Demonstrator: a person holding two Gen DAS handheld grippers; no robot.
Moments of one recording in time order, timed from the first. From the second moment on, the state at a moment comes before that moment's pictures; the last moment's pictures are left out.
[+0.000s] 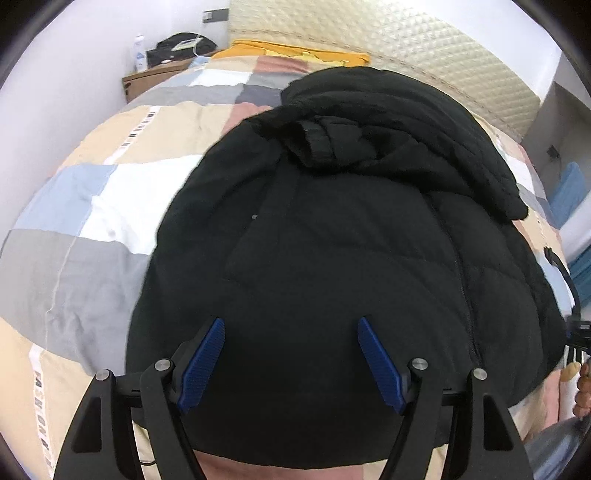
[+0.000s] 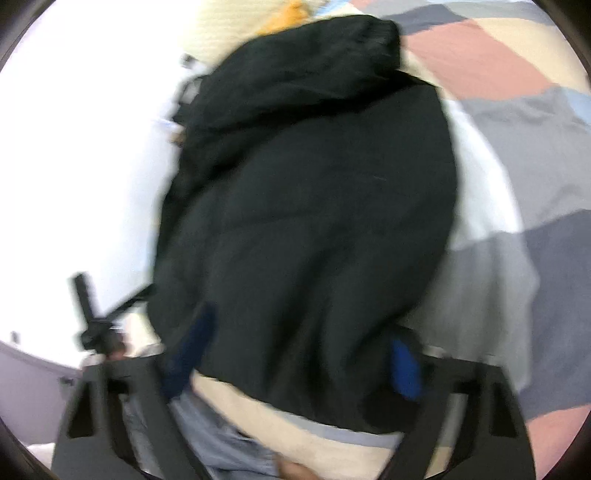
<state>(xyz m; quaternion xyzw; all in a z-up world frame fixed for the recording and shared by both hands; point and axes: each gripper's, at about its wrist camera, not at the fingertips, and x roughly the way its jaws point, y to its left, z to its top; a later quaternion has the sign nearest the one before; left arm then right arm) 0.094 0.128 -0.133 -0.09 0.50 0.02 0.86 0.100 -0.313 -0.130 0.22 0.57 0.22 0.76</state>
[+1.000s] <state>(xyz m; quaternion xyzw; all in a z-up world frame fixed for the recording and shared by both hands) 0.081 0.163 -0.109 -0.22 0.46 -0.09 0.86 0.100 -0.269 -0.131 0.15 0.60 0.27 0.74</state>
